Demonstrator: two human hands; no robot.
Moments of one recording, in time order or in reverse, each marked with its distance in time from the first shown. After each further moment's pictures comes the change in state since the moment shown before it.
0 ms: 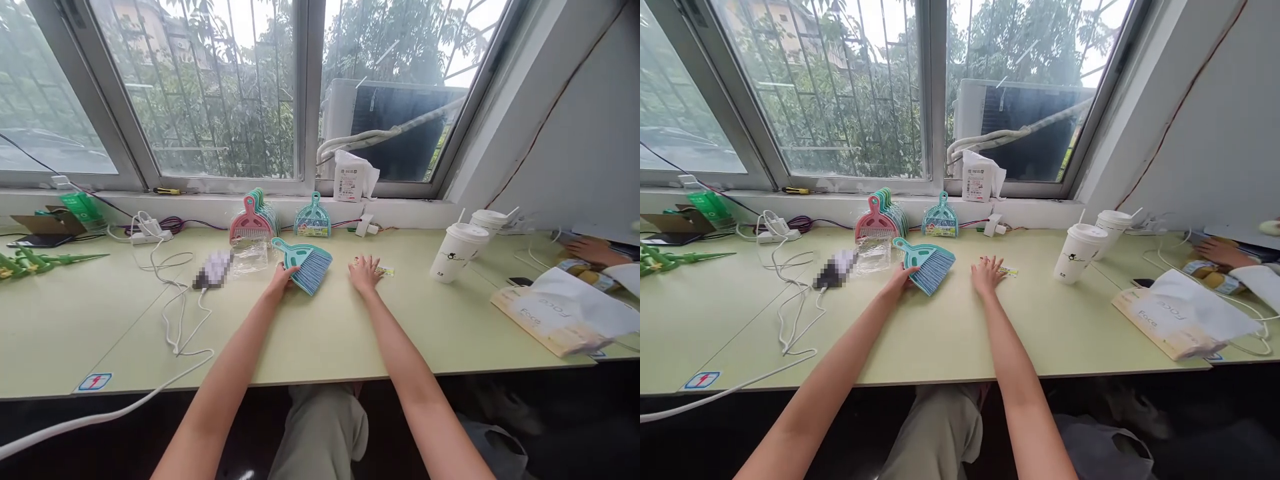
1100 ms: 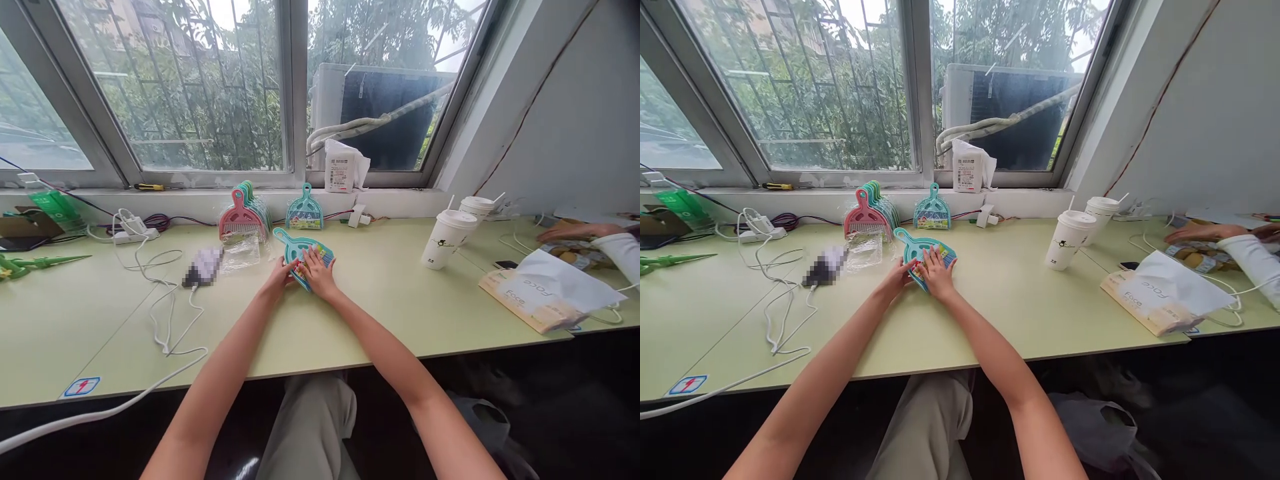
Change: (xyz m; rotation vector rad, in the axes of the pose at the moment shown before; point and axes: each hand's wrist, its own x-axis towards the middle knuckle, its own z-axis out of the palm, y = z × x) left_hand -0.018 0.001 0.017 -0.211 -0.180 0.026; right_hand -0.068 -0.073 0.014 0.129 -0.236 -0.549
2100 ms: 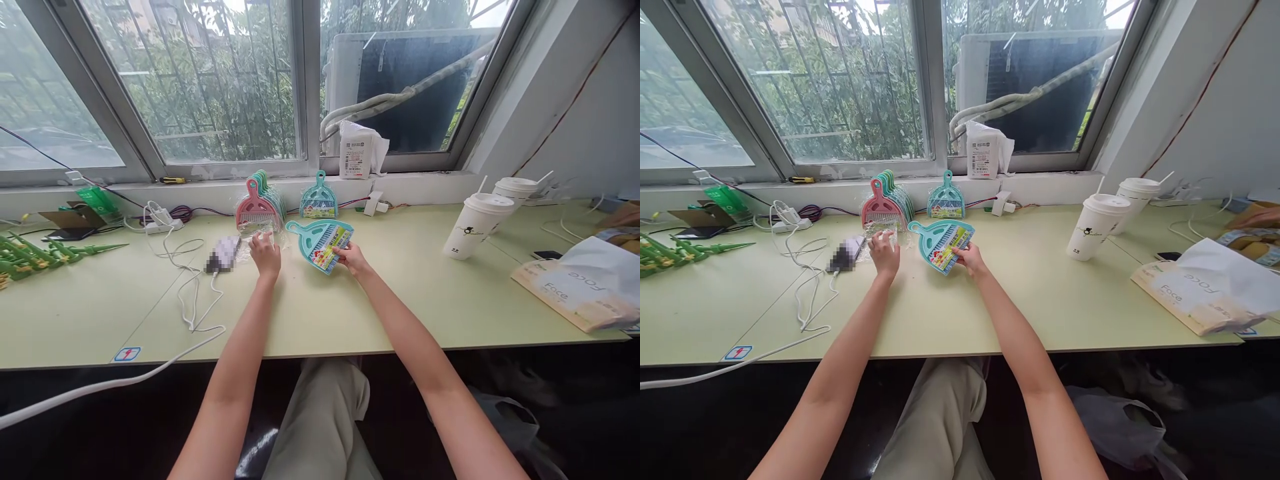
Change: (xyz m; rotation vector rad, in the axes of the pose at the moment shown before) left_hand 0.002 0.022 -0.050 1.247 0.776 0.461; right_hand 0.014 0.045 -0.021 1.389 0.045 0.499
